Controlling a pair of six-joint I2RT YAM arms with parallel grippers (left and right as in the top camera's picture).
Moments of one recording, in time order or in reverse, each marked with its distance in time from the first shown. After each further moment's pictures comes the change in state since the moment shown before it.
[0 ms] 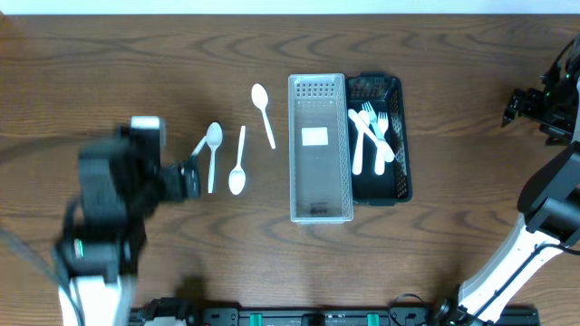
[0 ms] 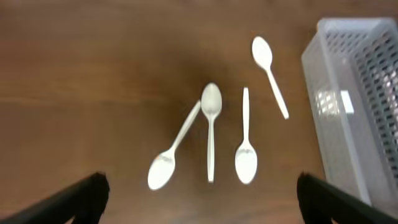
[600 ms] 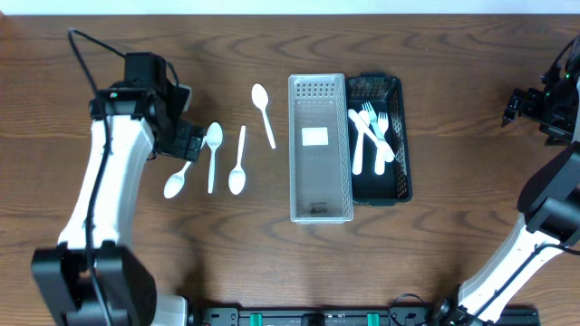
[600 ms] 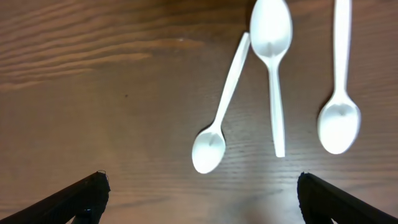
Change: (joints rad) left arm 0.000 0.675 0.280 -0.148 -0.180 0.258; right arm 0.000 0.000 0.000 0.000 0.000 0.000
